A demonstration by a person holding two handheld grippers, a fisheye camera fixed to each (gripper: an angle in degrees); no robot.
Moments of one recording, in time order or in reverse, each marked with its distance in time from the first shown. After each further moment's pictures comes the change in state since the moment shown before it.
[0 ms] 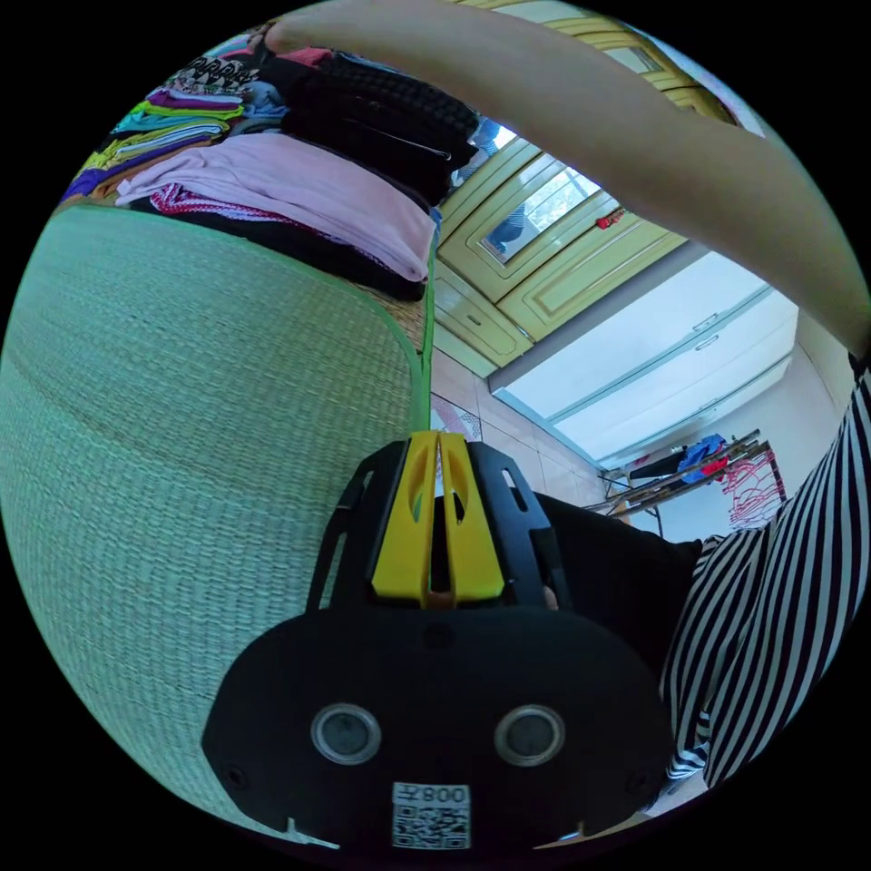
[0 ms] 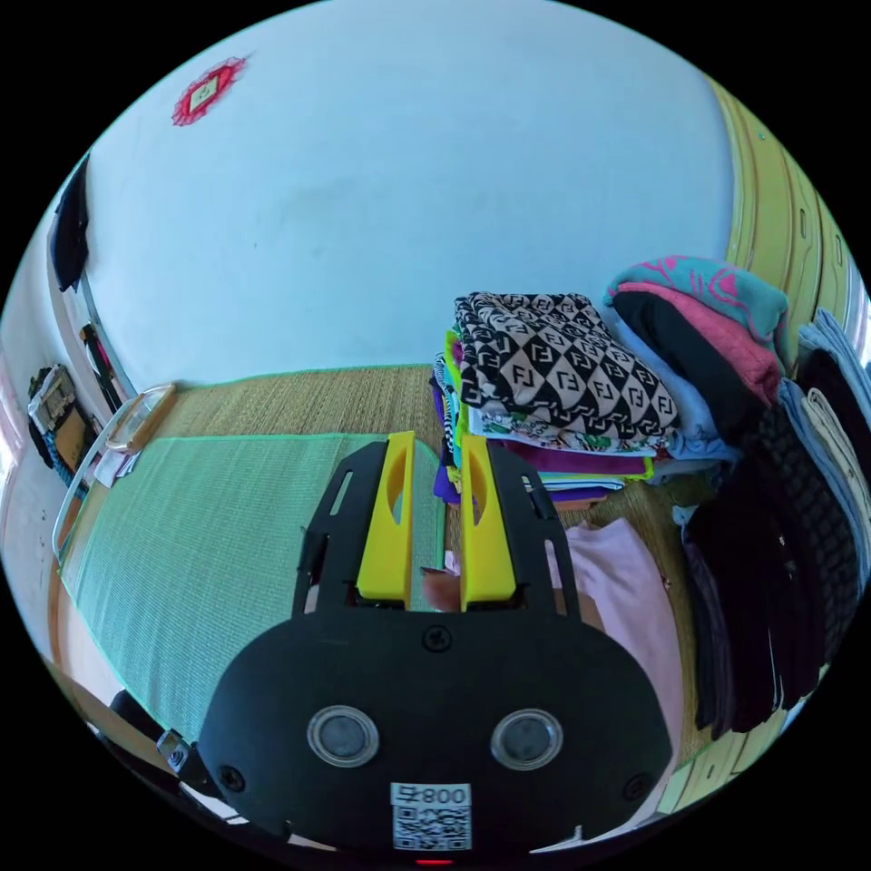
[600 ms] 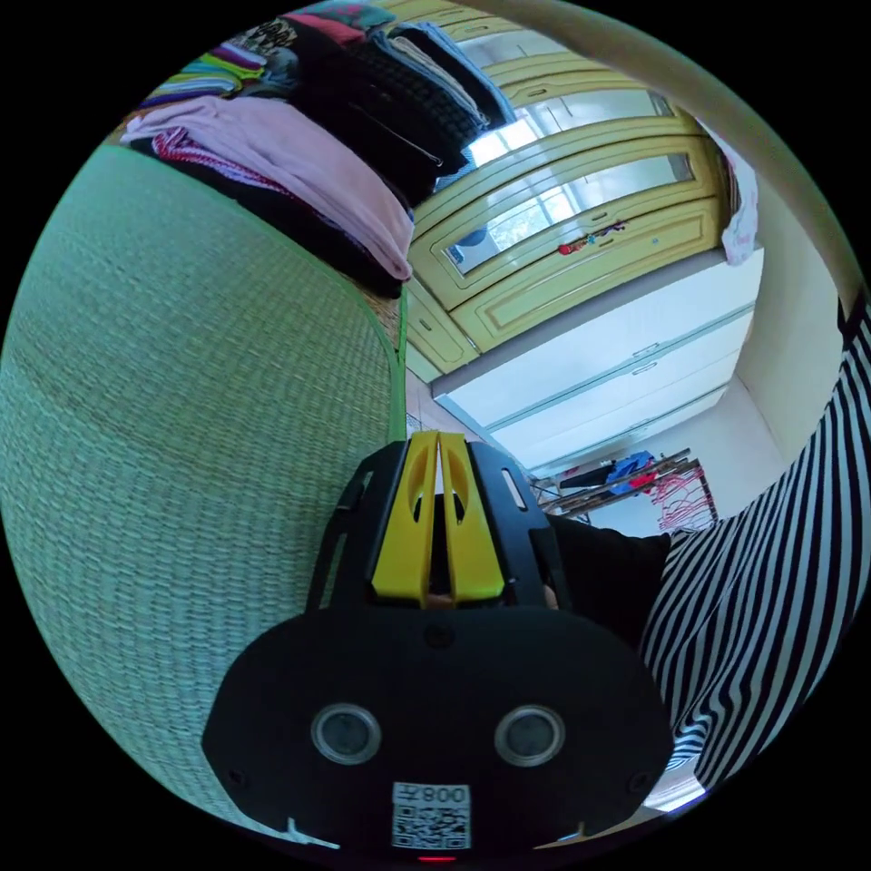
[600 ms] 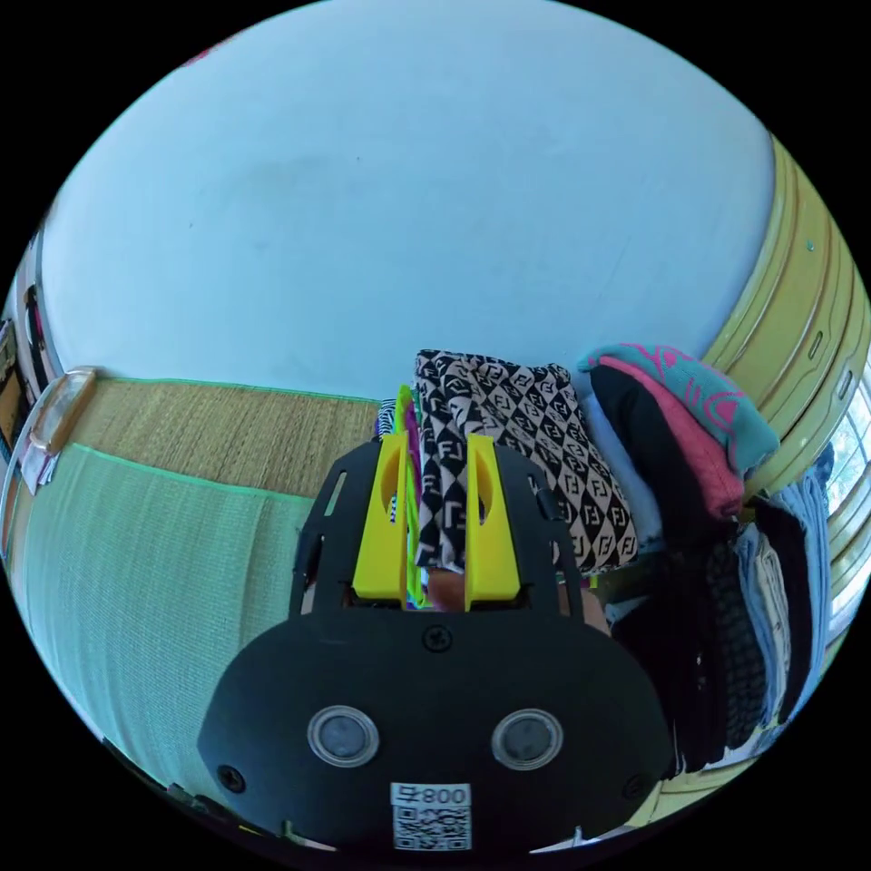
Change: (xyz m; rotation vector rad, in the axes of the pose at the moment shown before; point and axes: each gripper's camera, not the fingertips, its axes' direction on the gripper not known) left arm 0.017 -0.018 -0.082 0.018 0.255 -0.061; right arm -0.054 -0.209 0.134 -0.030 0.255 -0.112
